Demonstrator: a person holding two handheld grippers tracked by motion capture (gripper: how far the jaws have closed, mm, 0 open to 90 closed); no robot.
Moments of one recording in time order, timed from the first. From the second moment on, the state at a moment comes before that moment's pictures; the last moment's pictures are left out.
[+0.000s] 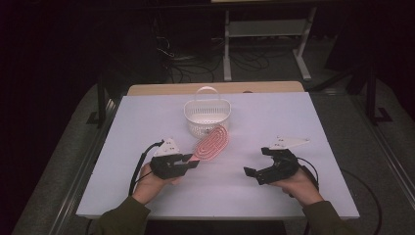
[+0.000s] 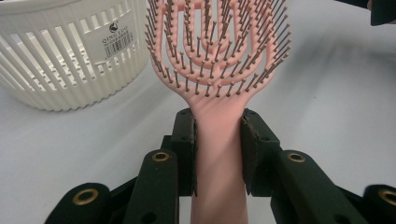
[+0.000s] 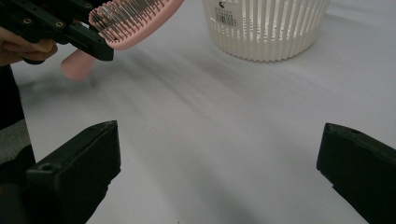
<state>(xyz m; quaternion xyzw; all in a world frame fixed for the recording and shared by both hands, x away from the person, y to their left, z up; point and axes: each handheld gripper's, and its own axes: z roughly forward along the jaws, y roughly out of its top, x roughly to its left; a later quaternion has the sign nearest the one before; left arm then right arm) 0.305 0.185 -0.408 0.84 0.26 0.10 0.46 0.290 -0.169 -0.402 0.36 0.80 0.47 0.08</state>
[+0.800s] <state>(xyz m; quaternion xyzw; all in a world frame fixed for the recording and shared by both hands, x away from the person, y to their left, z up) 0.302 0.180 -0.411 0.84 0.26 0.11 0.47 0.313 -0.144 -0.387 0.35 0.80 0.48 0.07</state>
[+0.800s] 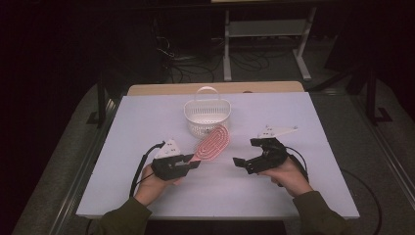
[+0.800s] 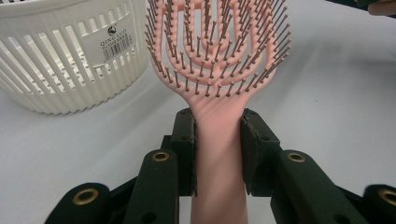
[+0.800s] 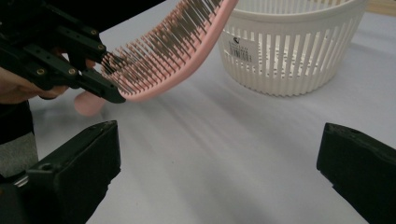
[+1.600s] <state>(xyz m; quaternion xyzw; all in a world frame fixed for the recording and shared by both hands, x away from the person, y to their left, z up) 0.298 0.174 -0.413 0.84 0.26 0.11 0.47 0.328 -0.124 -0.375 0.34 0.80 0.50 0.05</state>
